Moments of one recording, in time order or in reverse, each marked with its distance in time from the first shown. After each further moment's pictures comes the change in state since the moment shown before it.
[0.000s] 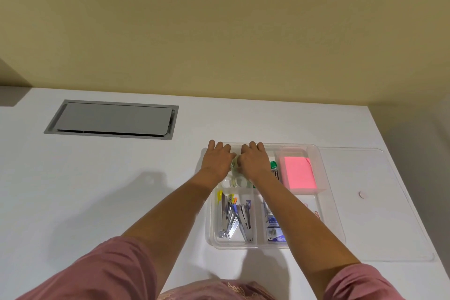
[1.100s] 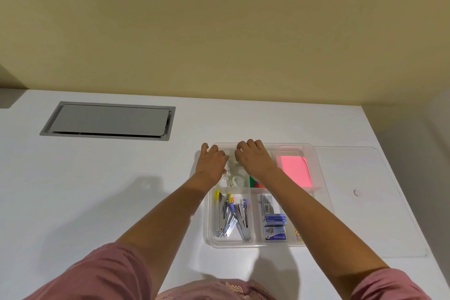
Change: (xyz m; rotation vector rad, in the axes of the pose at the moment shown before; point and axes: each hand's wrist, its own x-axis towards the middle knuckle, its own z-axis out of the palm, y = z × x) left_hand -0.010 -0.004 0.004 -0.075 -0.011 -0.018; right_hand -0.013 0.012 -0.021 -0.157 -0.005 -0.151
